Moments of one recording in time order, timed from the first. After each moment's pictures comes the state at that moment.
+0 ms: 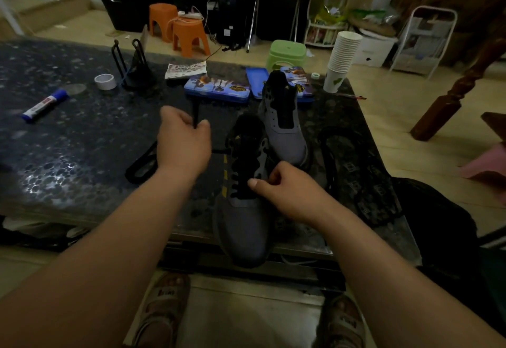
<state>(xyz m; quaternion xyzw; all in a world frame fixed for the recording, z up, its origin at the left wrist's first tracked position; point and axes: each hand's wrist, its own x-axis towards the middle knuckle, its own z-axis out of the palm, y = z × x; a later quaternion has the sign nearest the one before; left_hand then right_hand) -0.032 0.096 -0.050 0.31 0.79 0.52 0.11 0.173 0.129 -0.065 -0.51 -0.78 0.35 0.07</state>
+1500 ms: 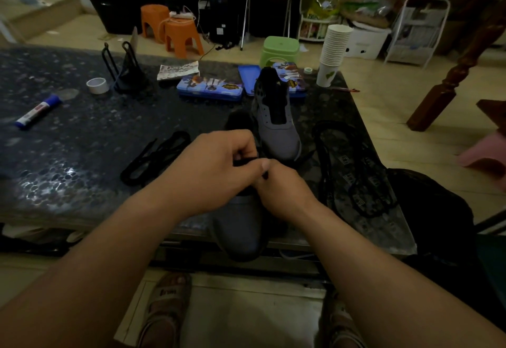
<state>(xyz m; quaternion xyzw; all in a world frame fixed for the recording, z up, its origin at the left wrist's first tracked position) 0.017 0.045 -0.011 0.69 0.63 0.31 0.17 0.162 0.134 -0.094 -0.52 -0.78 0.32 0.12</state>
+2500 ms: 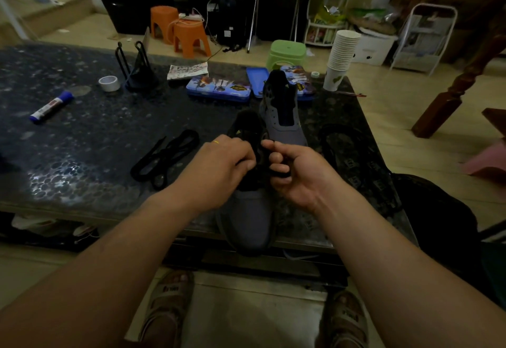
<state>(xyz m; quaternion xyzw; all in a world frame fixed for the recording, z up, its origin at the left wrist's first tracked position) -0.007 0.061 -0.061 0.73 0.63 0.28 0.05 0.160 0.140 -0.052 -0.38 -0.30 0.82 0.30</state>
